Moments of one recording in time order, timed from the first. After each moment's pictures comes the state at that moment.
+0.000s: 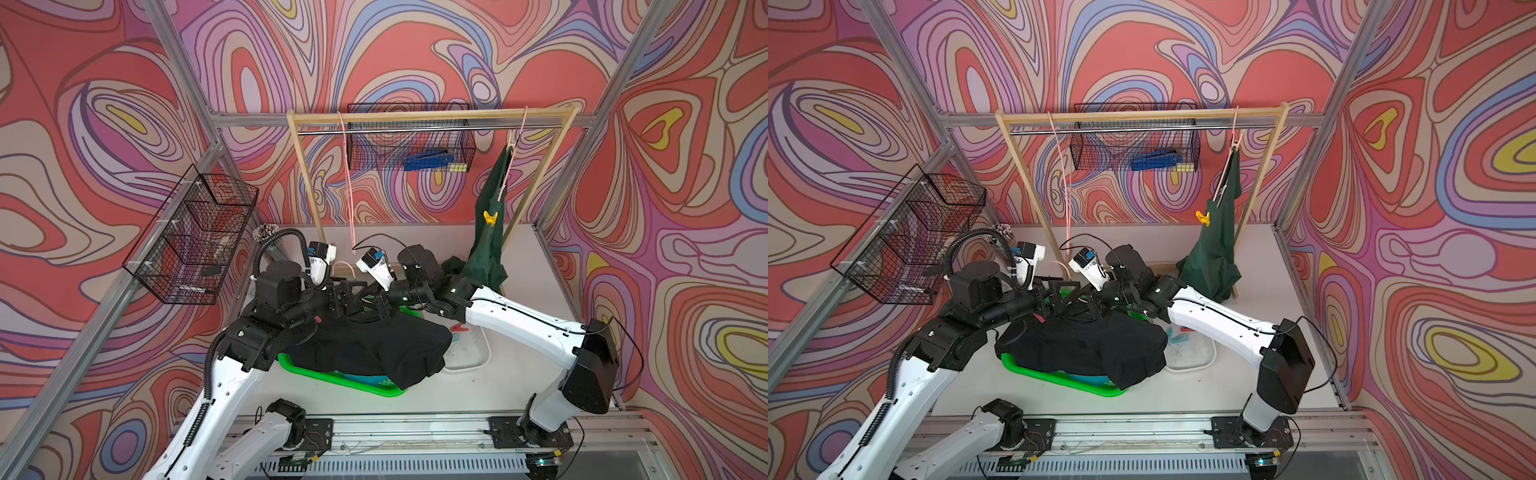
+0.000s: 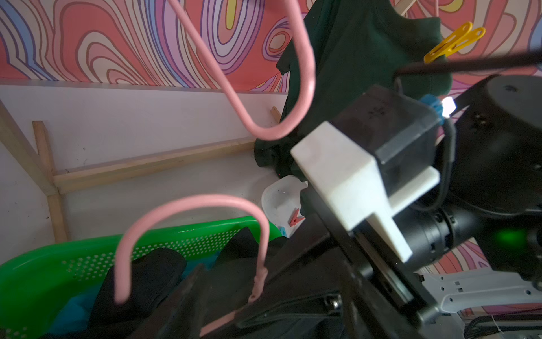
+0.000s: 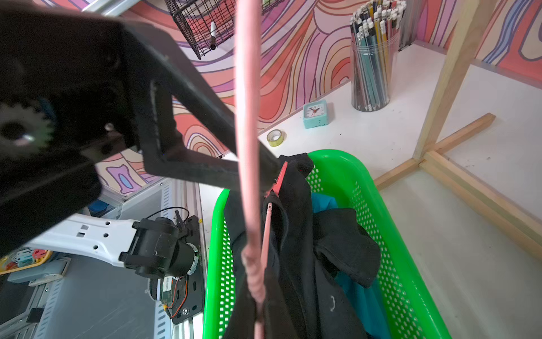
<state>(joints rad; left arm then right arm) -0.38 0.85 1.09 -0.64 0.37 -0.39 0.90 1.63 1.43 -0.27 -0.47 0.14</state>
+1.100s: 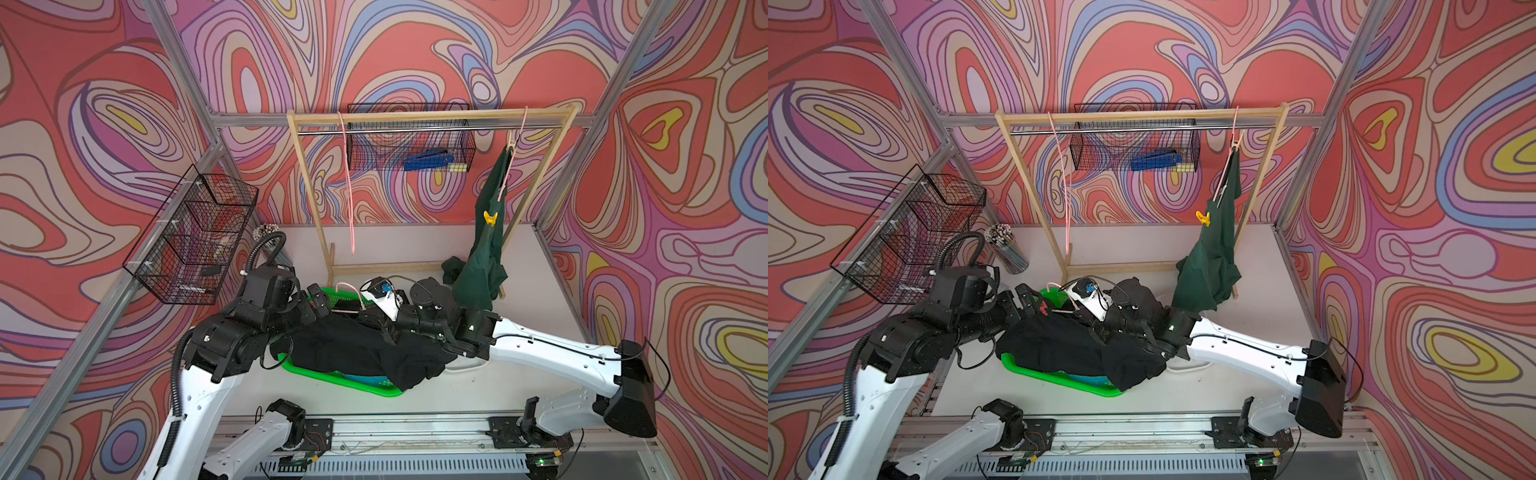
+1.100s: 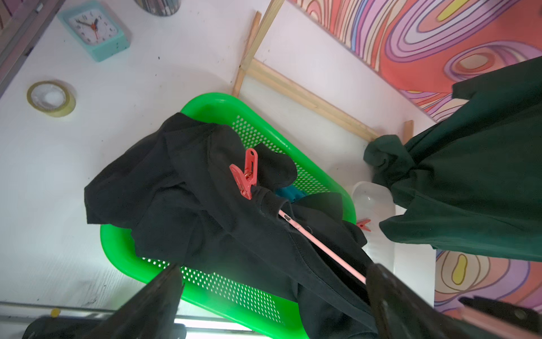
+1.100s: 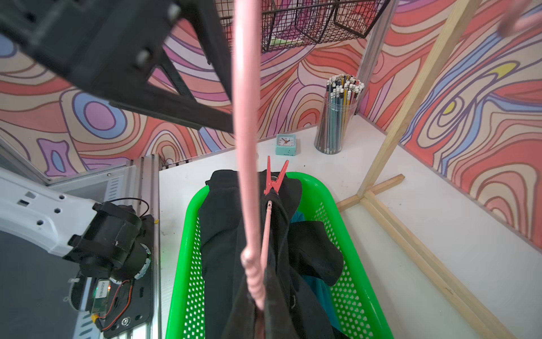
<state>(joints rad) -0.38 0.93 1.38 -1.31 -0.08 -0.84 1.10 1.41 1.17 -0.09 -0.09 -0.08</state>
